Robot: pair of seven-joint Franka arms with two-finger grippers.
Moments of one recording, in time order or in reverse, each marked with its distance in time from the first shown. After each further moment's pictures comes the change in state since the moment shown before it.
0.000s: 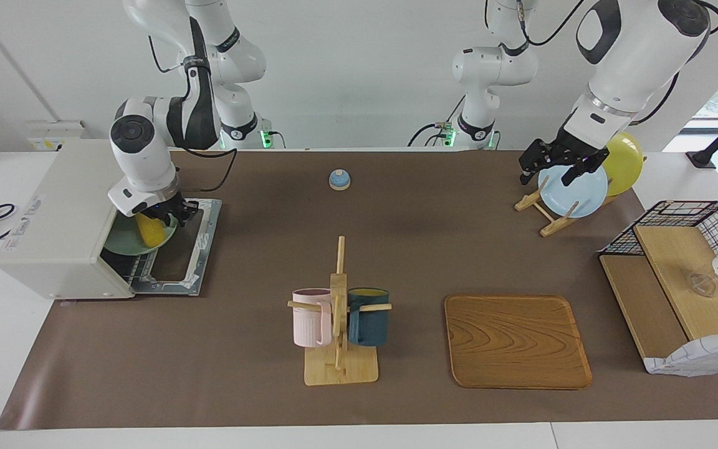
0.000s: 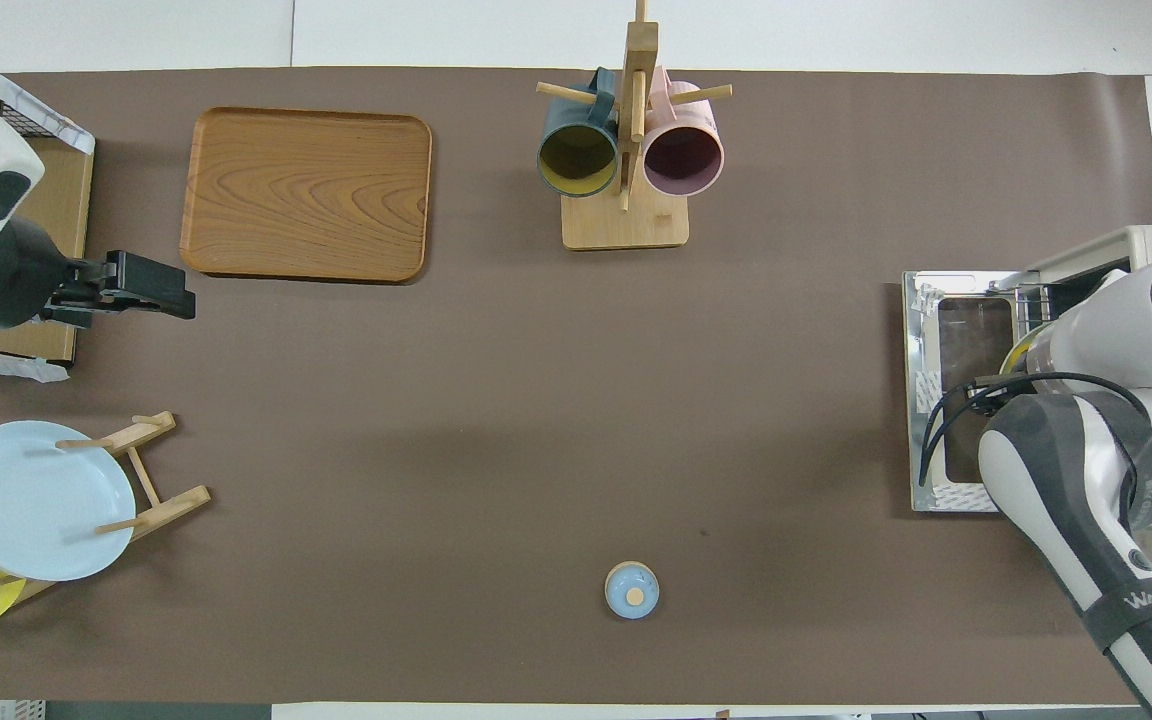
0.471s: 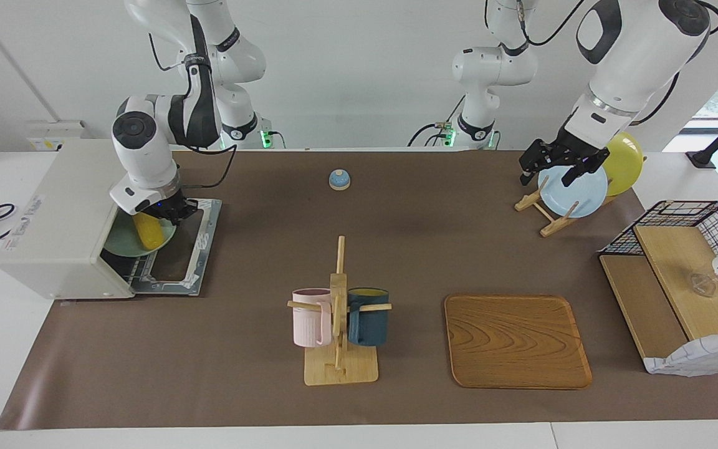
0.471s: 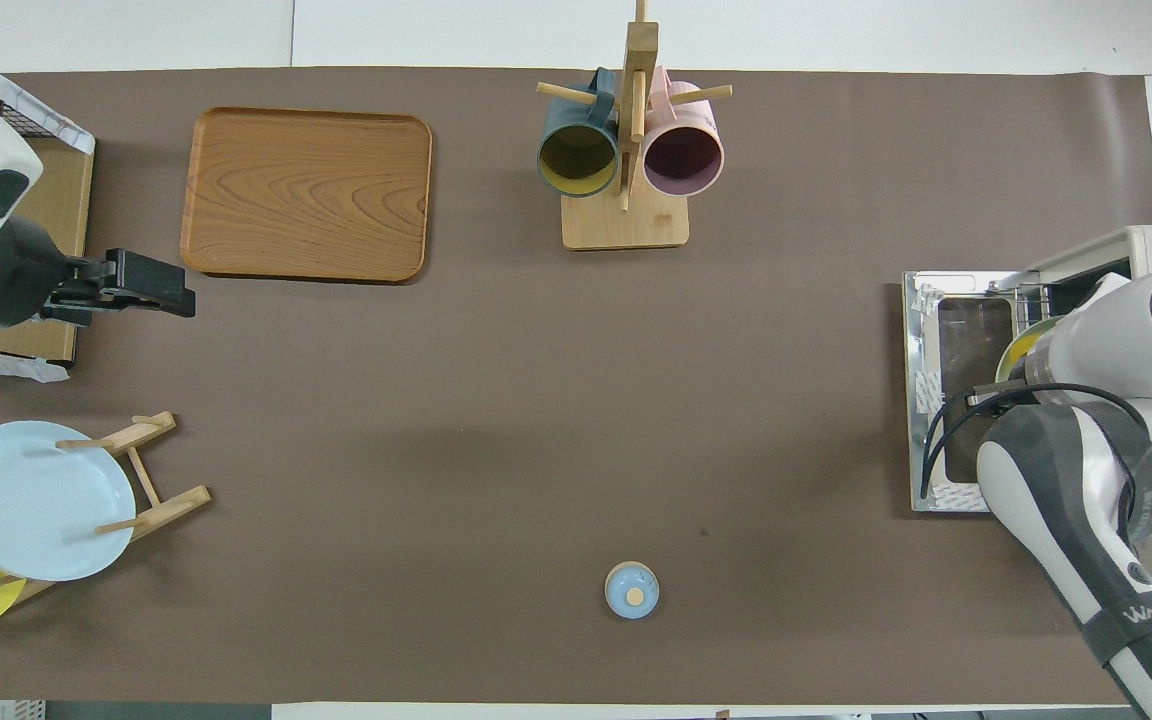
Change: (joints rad) left arm 0.000 0.000 0.000 0.000 -0.001 0.004 0.000; right arm 0.010 -0.023 0.003 -0.023 -0.005 0.020 -0.027
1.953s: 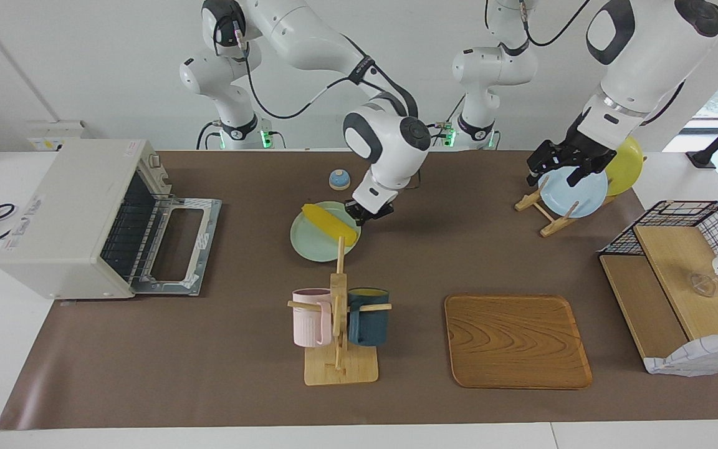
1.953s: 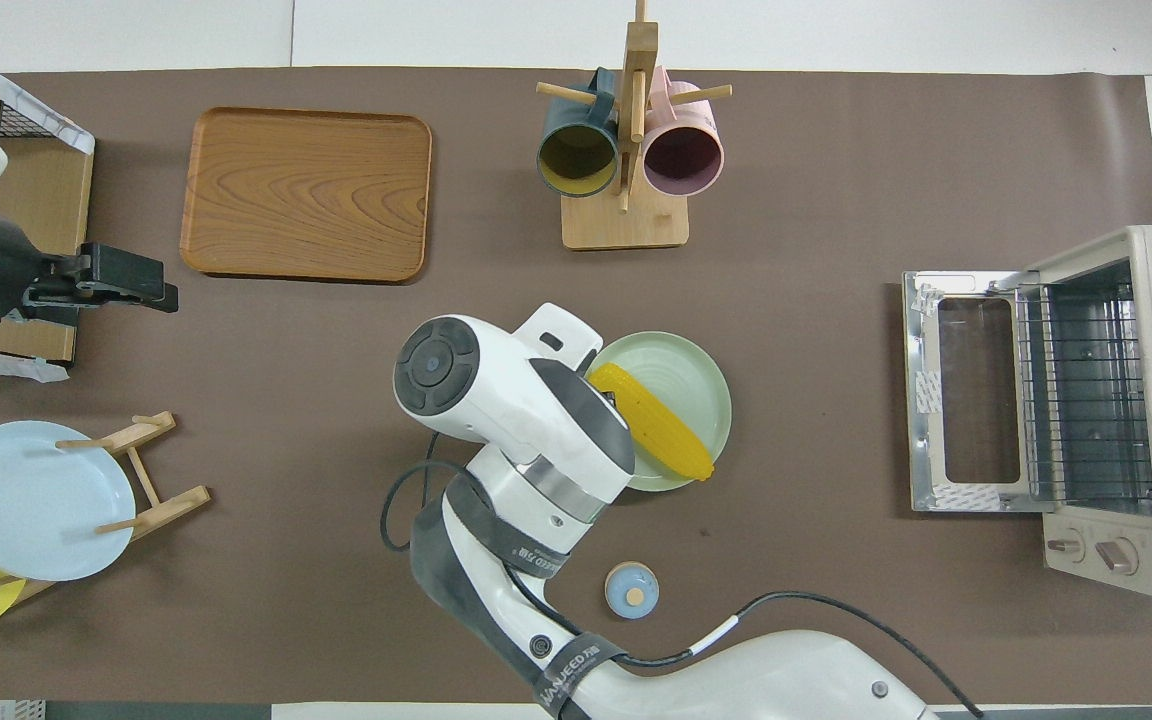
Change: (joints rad) left arm 0.031 0.000 0.006 -0.002 -0.026 0.002 -0.003; right arm 0.692 0.535 0.131 0.706 0.082 -0.291 0.702
